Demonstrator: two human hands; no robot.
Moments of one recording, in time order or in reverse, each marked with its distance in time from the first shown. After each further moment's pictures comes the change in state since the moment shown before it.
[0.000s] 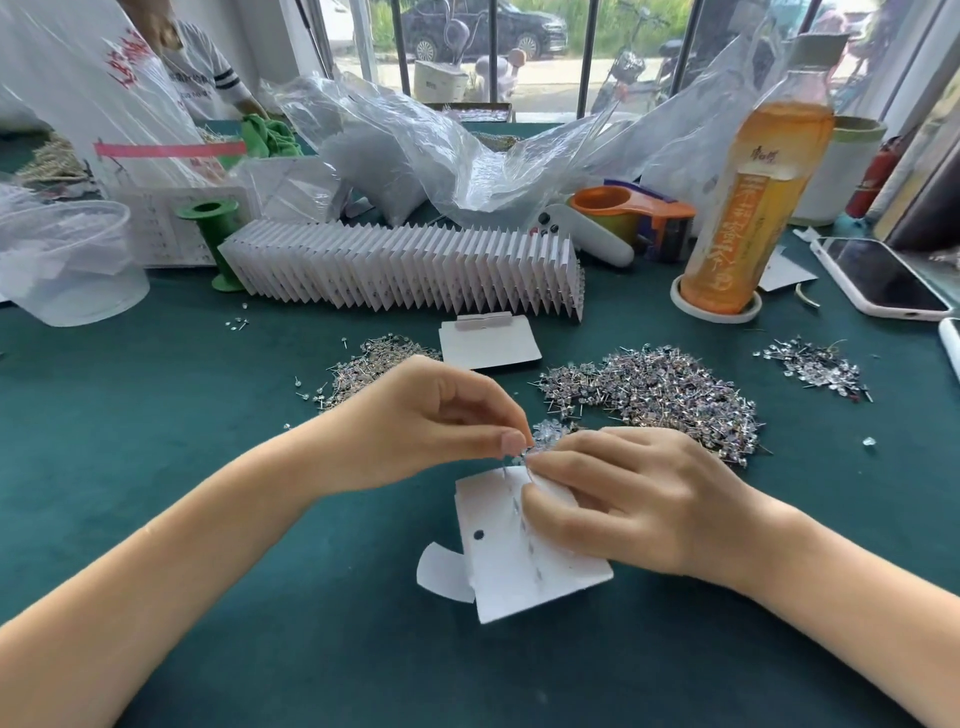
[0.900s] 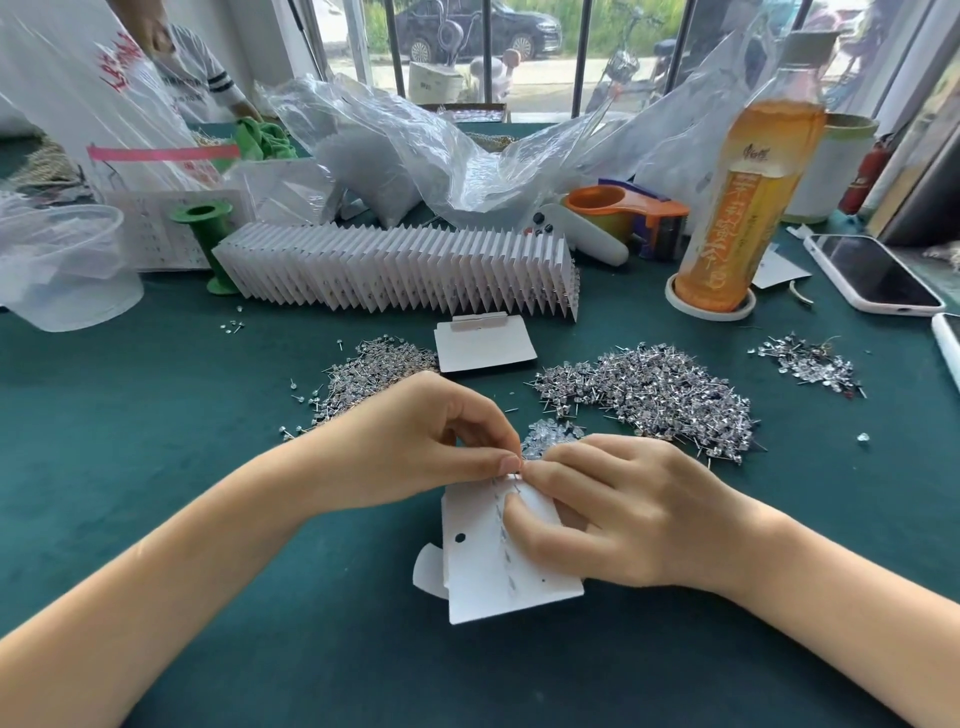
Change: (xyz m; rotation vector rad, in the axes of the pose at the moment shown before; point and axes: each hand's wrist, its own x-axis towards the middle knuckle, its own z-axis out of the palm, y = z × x) left_hand -0.003 0.002 0.003 0.252 -0.054 -0.033; right_hand 0.000 -0.008 0.003 -0.102 -0.041 -0.041
